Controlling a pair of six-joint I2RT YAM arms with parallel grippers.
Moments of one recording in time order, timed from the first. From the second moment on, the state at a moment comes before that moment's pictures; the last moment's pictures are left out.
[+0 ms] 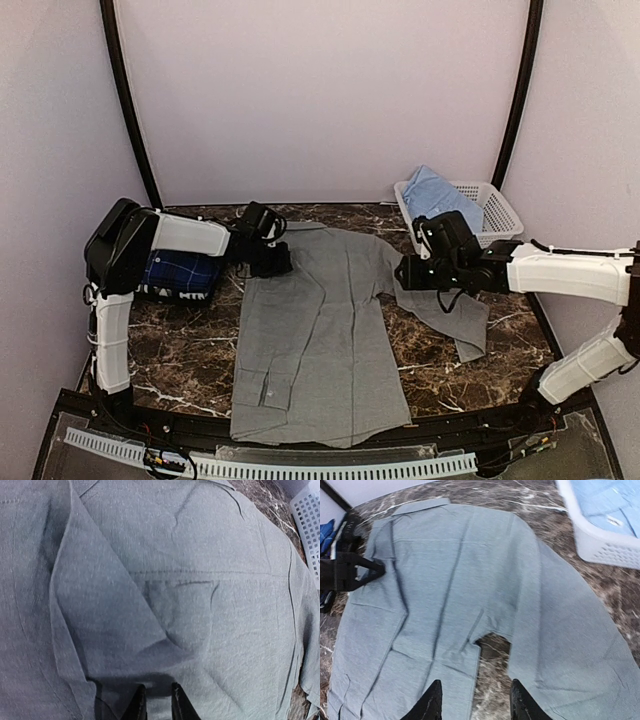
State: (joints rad) left arm -0.56 2.12 1.41 -0.20 0.11 -0.61; right arm 0.74 1.39 0.90 -0.26 0.19 0.51
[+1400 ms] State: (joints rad) left arm -0.61 1.68 1.24 -0.16 0.31 -0.58; right arm 0.28 0.93 0.27 -0.25 0.11 0.92
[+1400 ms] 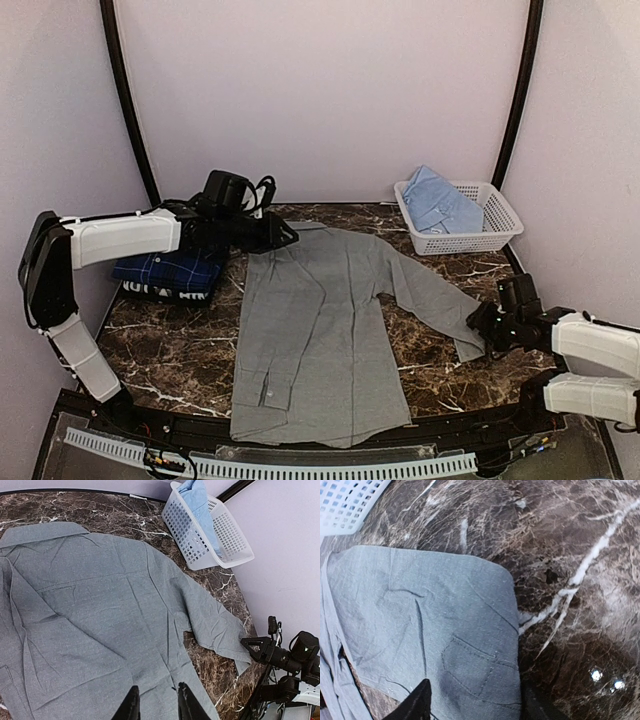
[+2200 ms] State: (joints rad) left arm -0.61 1.52 1.15 -0.18 0.30 -0.58; right arm 0.31 0.78 0.38 -0.08 -0.04 0.69
